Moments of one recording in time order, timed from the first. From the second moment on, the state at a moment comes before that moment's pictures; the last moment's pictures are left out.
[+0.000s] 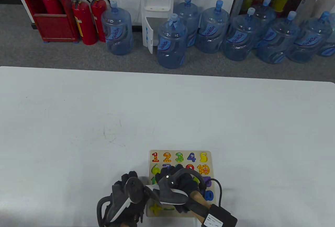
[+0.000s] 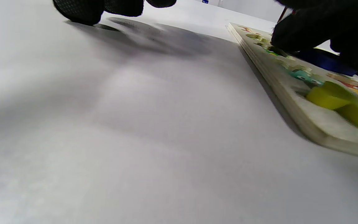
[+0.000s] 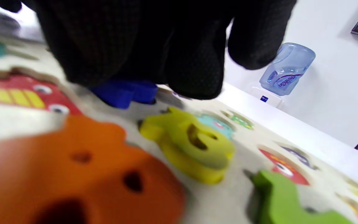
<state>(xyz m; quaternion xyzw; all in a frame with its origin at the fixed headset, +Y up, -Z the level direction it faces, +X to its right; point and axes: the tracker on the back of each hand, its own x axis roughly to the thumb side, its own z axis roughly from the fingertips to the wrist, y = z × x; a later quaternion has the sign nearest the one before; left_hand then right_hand) -0.130 -0.739 -0.182 -0.19 0.07 0.11 0.97 0.003 -0.730 -0.227 -0.30 0.05 -0.93 0.20</state>
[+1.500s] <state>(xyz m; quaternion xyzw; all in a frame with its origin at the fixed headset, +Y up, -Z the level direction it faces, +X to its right) -0.130 -0.740 -0.183 -0.19 0.06 0.11 0.97 -0.012 -0.712 -0.226 -0.28 0.04 -0.94 0.17</state>
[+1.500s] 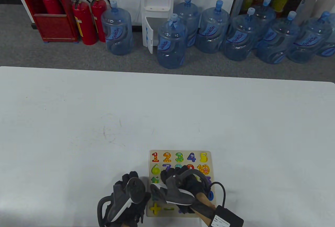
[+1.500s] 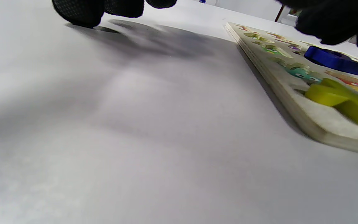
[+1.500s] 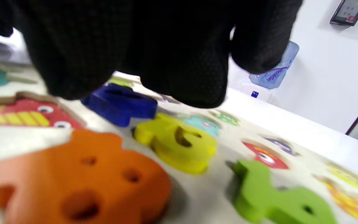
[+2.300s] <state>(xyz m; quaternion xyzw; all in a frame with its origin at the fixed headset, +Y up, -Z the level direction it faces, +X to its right) -0.130 -0.741 -0.182 -0.18 0.06 0.11 0.97 0.006 -0.693 -0.240 -0.26 0.10 -0.96 0.11</state>
